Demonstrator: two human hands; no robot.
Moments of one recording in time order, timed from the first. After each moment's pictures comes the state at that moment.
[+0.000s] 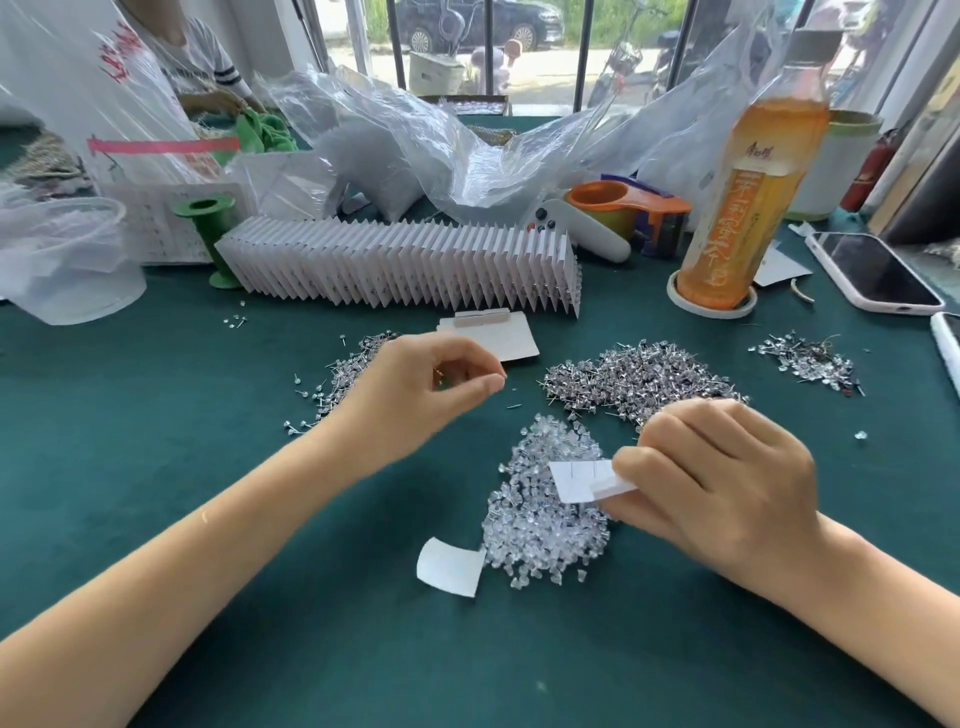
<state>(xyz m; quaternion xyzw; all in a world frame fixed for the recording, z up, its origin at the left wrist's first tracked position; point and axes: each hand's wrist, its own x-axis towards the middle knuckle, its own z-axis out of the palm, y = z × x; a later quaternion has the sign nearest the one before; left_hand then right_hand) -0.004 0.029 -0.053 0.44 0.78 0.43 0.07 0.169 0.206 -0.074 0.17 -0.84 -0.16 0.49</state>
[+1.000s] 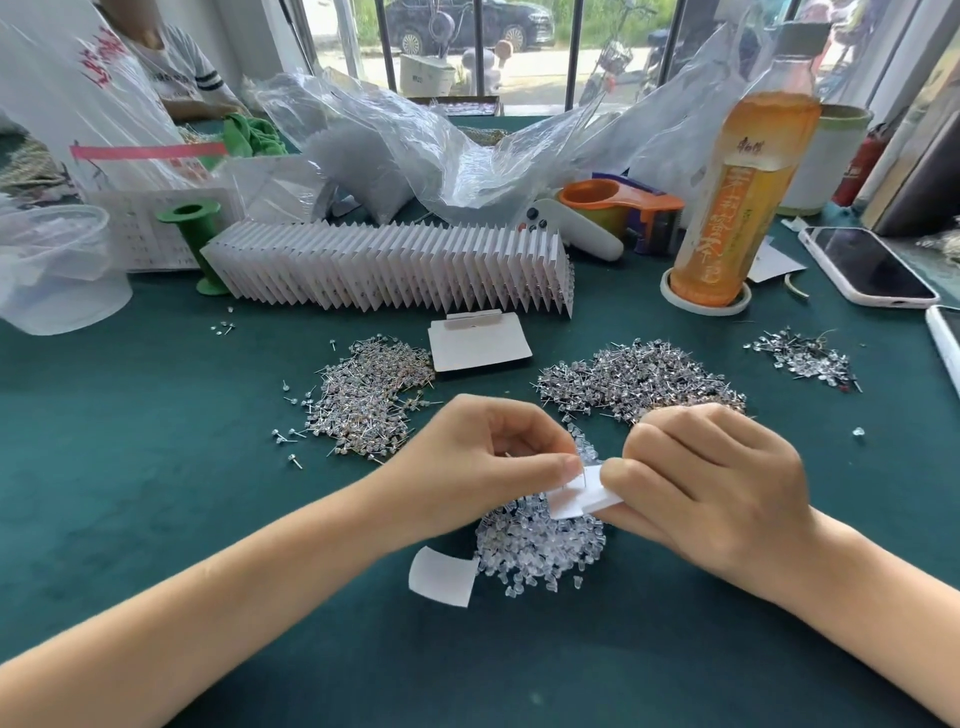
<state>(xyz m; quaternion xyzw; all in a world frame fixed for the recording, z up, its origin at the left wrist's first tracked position) 0.049 0.039 -0.050 0.42 0.67 0.51 0.33 0.166 0.207 -0.075 0.19 -0.84 -0.19 0.48</state>
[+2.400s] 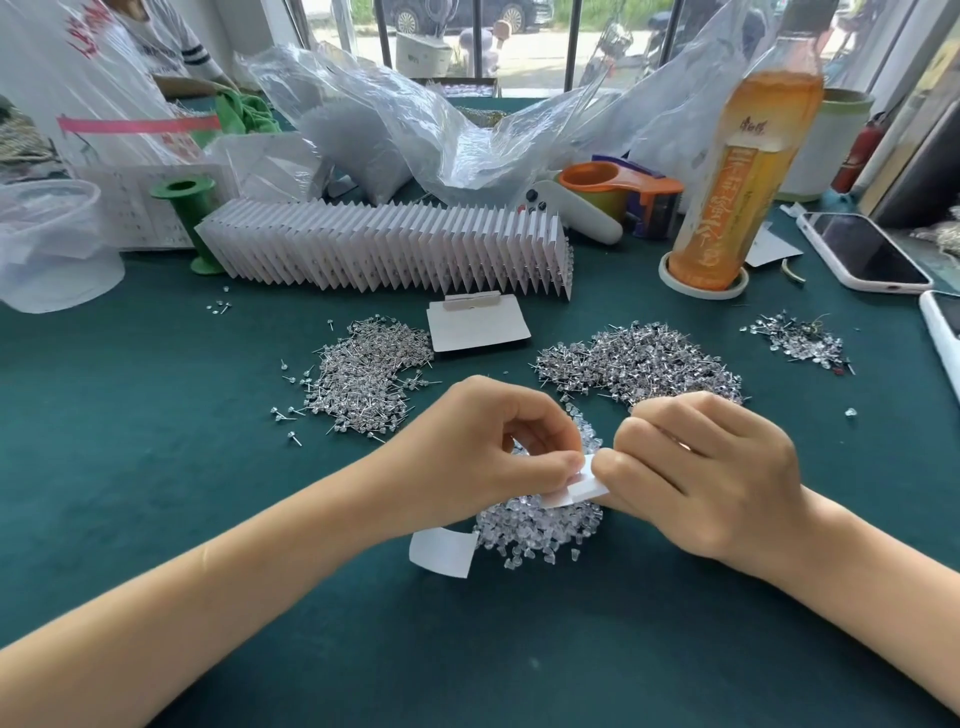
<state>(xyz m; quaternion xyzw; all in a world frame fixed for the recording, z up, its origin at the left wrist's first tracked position) 0.057 0.035 -0.039 0.52 0.70 0.42 0.25 0.169 0.200 -0.070 0.23 -0.84 -0.20 0.46</state>
